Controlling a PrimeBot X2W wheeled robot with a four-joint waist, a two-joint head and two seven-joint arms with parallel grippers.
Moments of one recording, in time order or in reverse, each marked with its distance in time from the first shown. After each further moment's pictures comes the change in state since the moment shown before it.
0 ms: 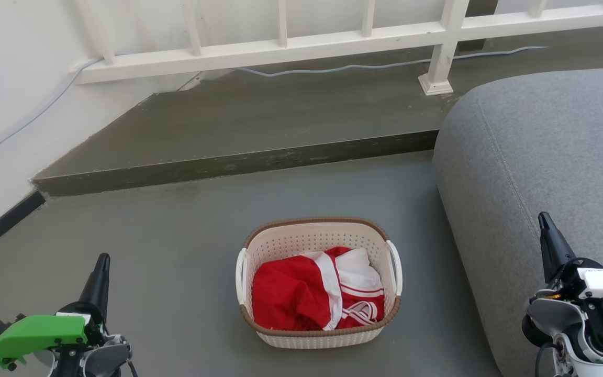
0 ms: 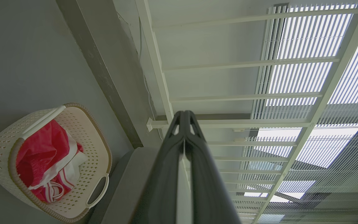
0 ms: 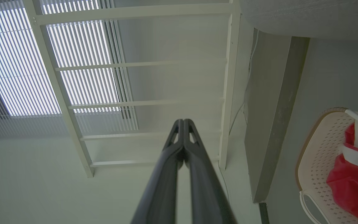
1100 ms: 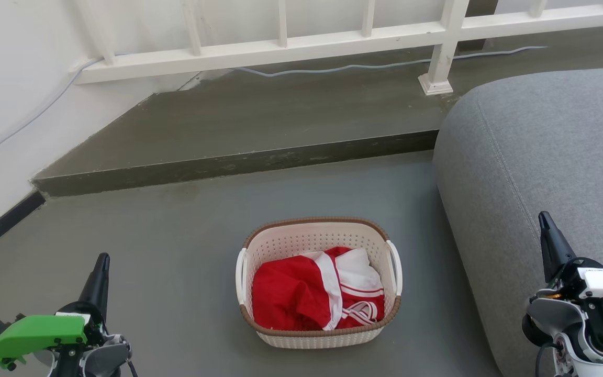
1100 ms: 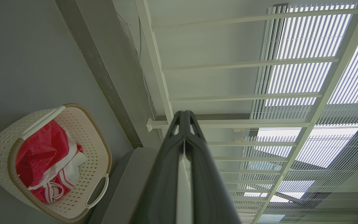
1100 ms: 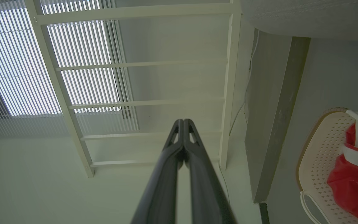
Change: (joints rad) left arm 0.000 0.000 0.001 -0.001 0.000 0.000 0.000; right arm 0.000 0.000 0.000 -0.002 0.000 0.000 0.000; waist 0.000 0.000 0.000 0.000
